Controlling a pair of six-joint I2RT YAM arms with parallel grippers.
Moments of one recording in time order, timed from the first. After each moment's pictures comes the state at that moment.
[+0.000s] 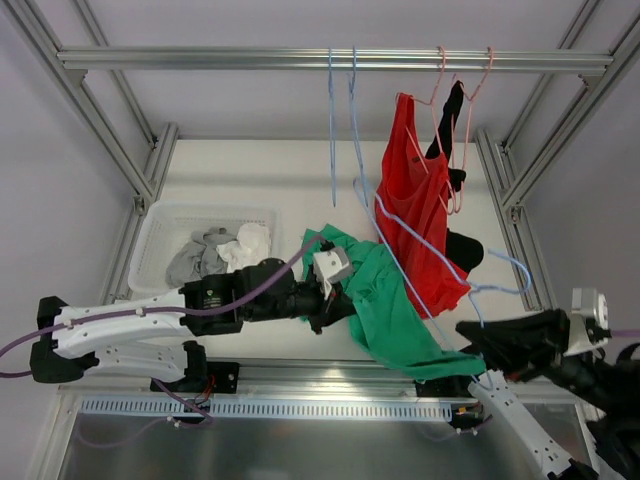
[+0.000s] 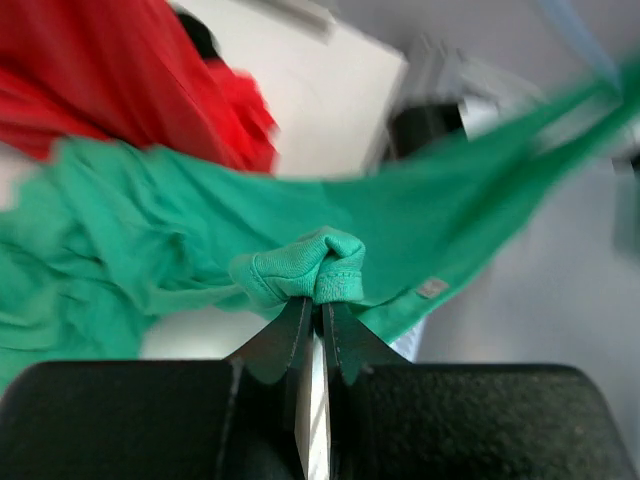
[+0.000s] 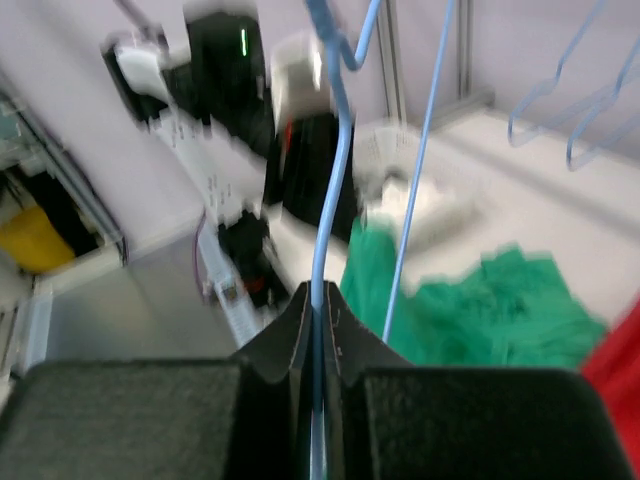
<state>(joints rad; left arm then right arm) -1.34 1.04 1.07 -0.29 -0.09 -0.27 0.51 0.21 1.32 -0.97 -0.58 0.28</state>
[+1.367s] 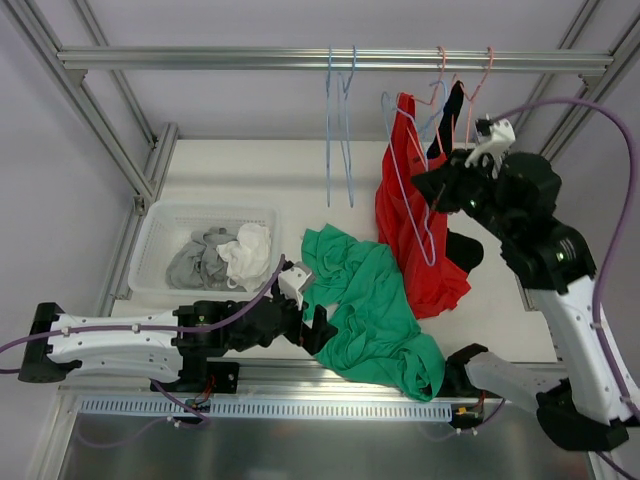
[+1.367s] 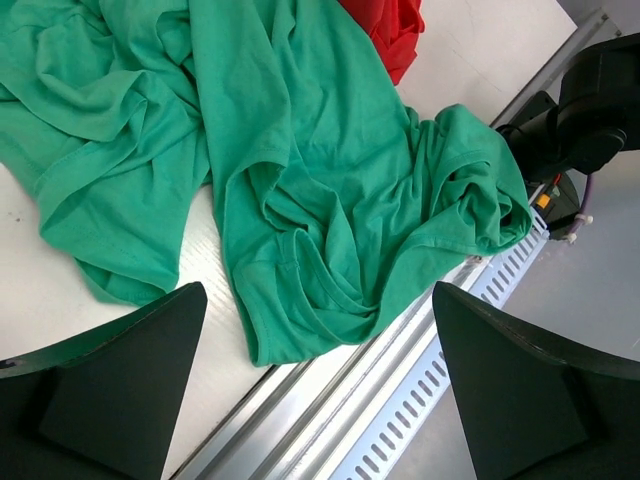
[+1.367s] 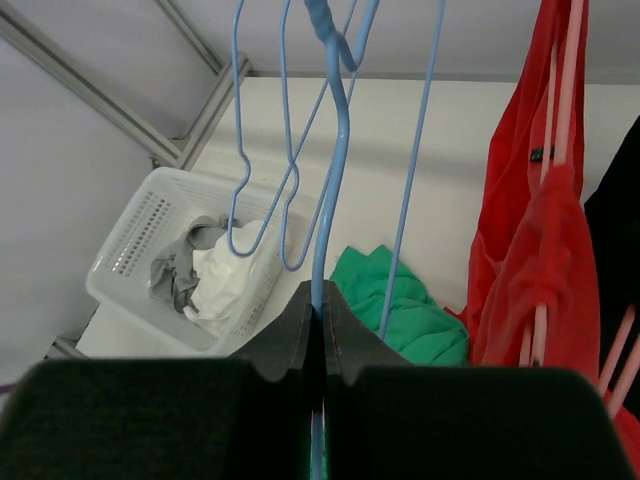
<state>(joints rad) -1.43 0.86 0.67 -0.29 -0.41 -0.57 0.49 0.97 1.49 -0.72 -0.06 0.39</state>
